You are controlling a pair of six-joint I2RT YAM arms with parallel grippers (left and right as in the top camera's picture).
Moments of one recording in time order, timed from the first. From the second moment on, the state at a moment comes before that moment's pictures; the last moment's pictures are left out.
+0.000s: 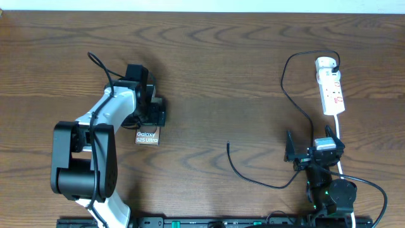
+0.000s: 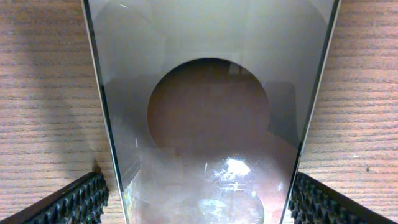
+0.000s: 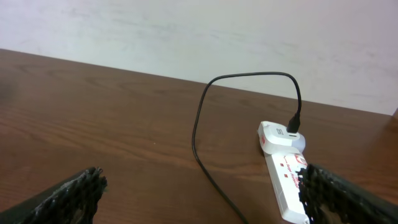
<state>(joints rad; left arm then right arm) -0.10 1.86 1.11 -0.75 0.05 -0.06 -0.01 0.01 0.01 -0.06 -0.12 -0.12</state>
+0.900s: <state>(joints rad) -0.10 1.86 1.11 -0.74 0.05 -0.07 -0.01 0.01 0.01 -0.06 -0.12 -0.12</state>
